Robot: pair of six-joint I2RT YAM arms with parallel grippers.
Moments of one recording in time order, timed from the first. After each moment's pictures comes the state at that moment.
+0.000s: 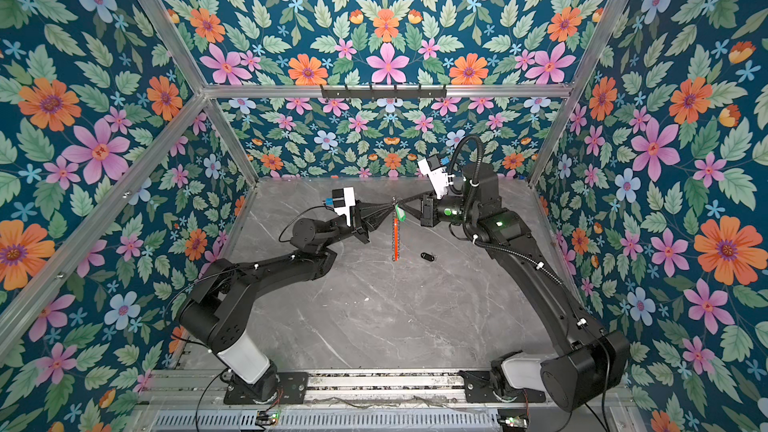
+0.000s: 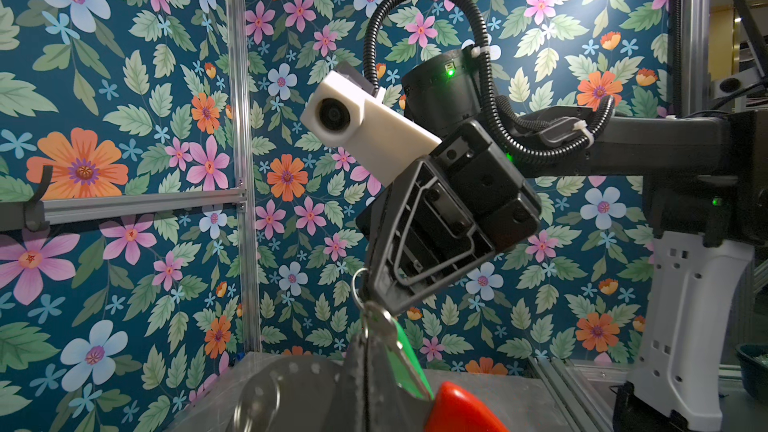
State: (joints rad) left arm -0.60 1.69 0.93 1.41 0.74 -0.42; right arm 0.37 1.32 1.37 -0.37 -0.80 0.36
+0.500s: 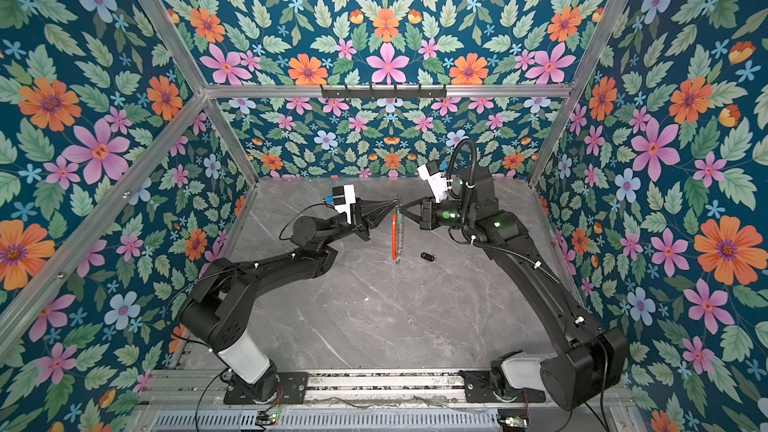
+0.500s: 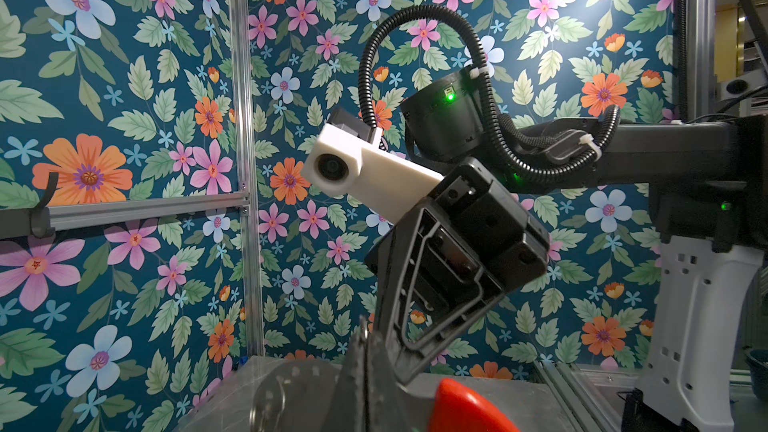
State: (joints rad) left arm -0.60 1.69 0.95 1.40 0.74 -0.42; right arm 0.38 1.32 1.35 -0.42 -0.76 0.39
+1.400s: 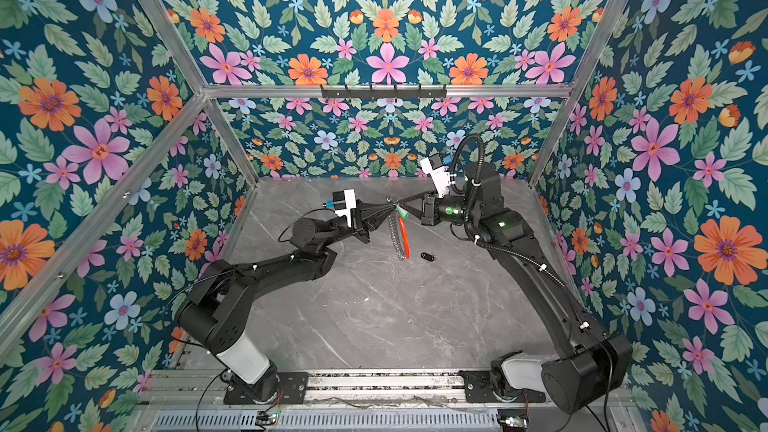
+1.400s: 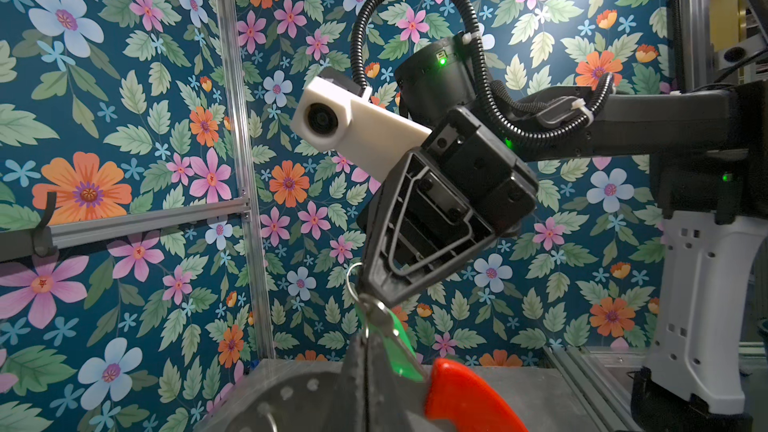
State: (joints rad) left arm -0.60 1.68 0.93 1.40 0.75 -0.34; right arm 0.37 1.31 1.39 -0.39 -0.79 0.42
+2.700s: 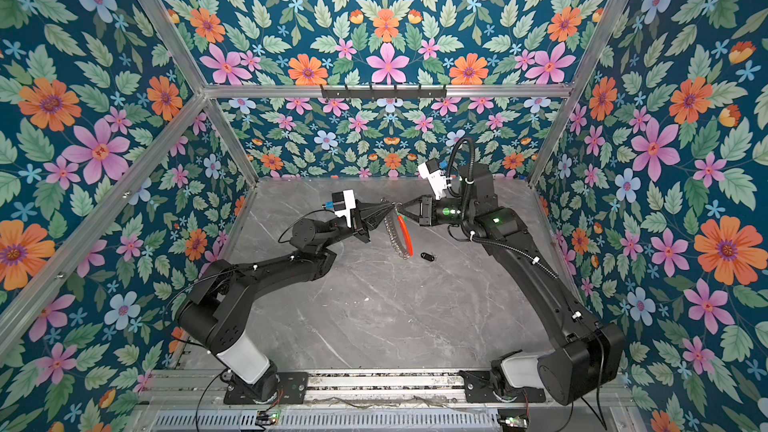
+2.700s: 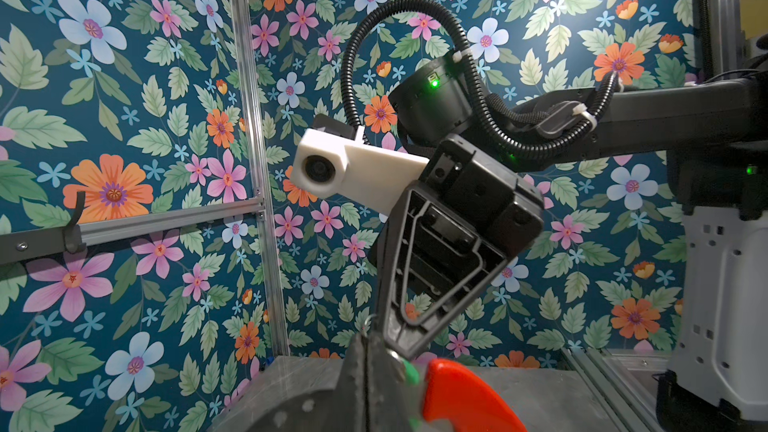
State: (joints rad) left arm -0.60 1.68 0.92 1.40 0.72 -0.31; right arm 0.36 1.35 1.39 -0.45 -0.83 0.48
